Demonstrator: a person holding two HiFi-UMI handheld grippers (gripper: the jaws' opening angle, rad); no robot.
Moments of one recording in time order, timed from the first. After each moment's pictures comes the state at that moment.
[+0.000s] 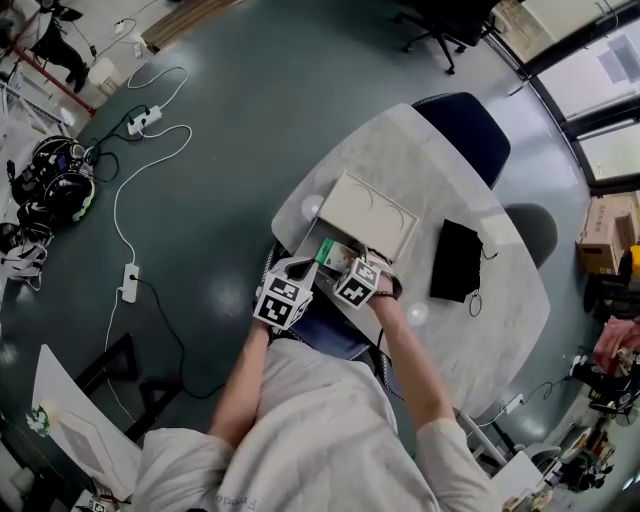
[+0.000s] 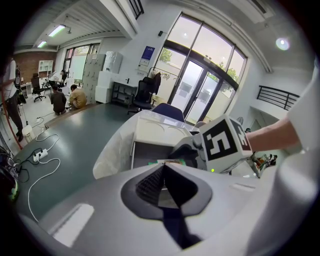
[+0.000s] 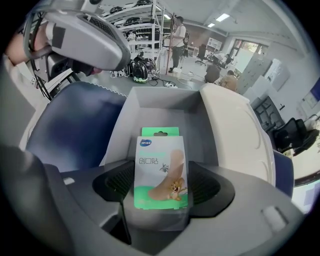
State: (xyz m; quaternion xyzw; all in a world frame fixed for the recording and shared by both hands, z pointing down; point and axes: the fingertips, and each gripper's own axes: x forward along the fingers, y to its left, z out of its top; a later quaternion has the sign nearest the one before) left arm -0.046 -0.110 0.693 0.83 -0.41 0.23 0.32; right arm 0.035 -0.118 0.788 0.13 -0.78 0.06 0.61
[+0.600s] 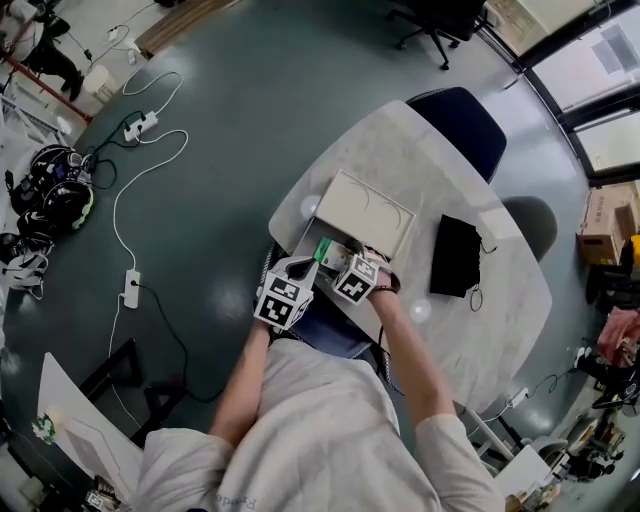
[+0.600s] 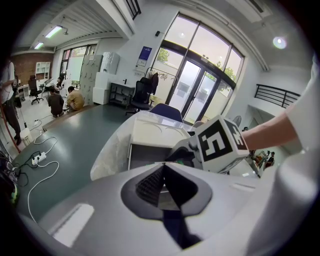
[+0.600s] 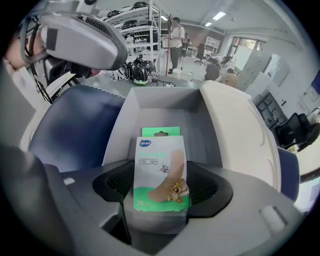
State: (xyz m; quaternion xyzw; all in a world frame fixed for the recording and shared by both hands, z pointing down) left arm -0.040 -0.112 0.689 0.83 -0.40 0.23 0.31; right arm 0.035 -0.114 0.794 0.12 -0.78 0.08 0.61
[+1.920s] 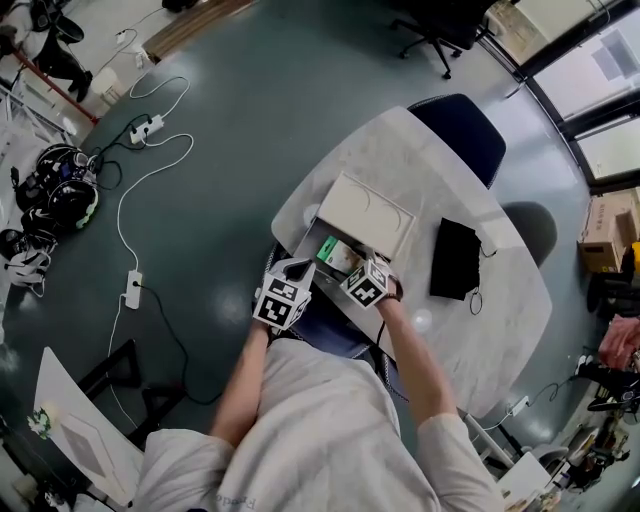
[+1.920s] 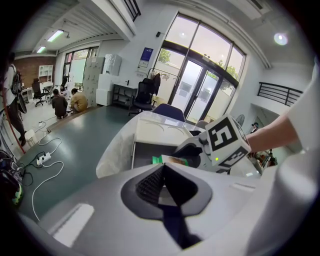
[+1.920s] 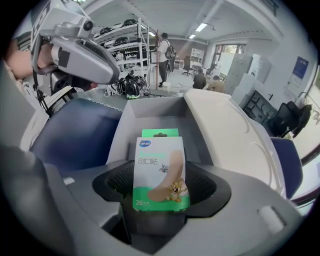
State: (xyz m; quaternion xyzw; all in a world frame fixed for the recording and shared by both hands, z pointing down) left arm -0.048 -0.102 0.689 0.82 -0.42 0.24 0.30; right arm 0.038 -0.120 0.777 0.18 -0.82 0.10 0.53
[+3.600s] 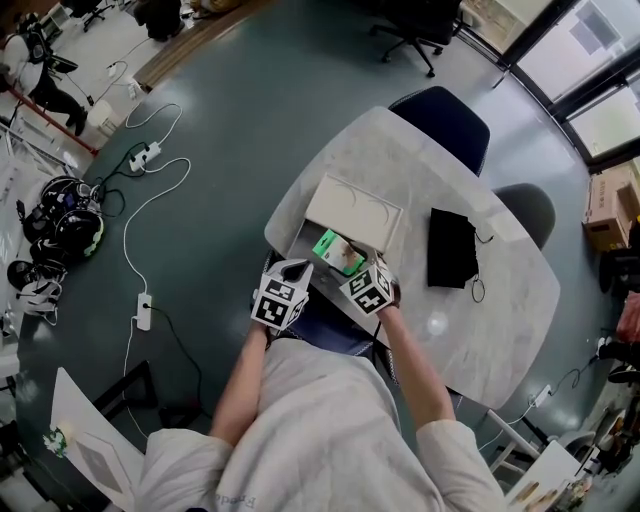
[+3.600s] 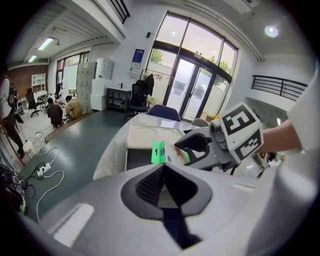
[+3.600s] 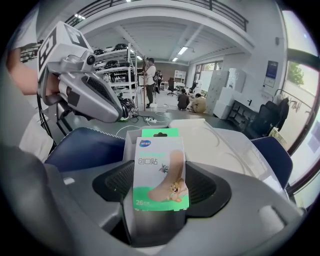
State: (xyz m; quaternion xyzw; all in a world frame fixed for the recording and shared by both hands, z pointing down) left arm -0.033 -0.098 0.673 0.84 -0.40 0.25 0.27; right arm 0.040 -0.124 0.715 0.27 -0.86 0.09 0.41
